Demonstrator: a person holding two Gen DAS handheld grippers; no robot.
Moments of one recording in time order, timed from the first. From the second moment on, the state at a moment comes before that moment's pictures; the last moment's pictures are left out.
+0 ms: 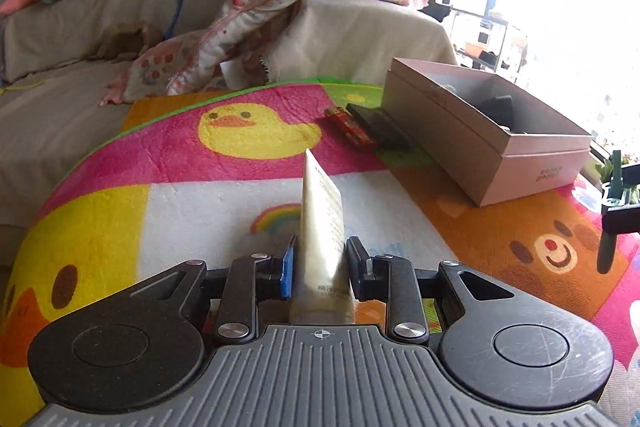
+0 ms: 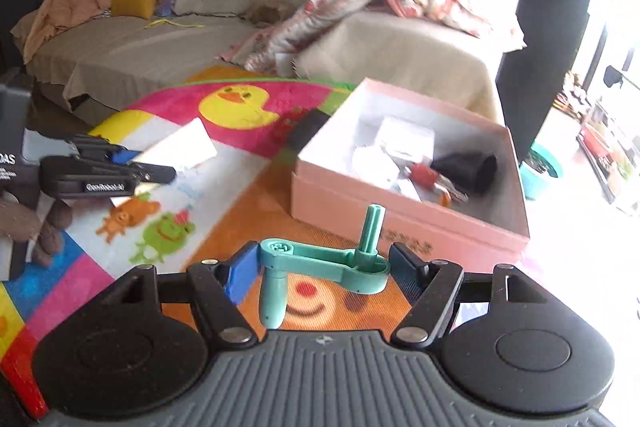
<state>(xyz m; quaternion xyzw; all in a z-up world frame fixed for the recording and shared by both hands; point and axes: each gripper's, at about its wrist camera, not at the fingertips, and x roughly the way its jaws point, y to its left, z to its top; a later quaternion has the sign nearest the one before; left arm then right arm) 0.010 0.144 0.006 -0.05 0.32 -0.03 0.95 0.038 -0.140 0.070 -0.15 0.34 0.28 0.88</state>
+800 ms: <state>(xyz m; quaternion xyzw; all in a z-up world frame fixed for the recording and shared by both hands) 0.003 0.045 0.012 0.02 0.37 -0.10 0.92 0.017 -0.190 0.005 -0.08 0.35 0.25 0.90</state>
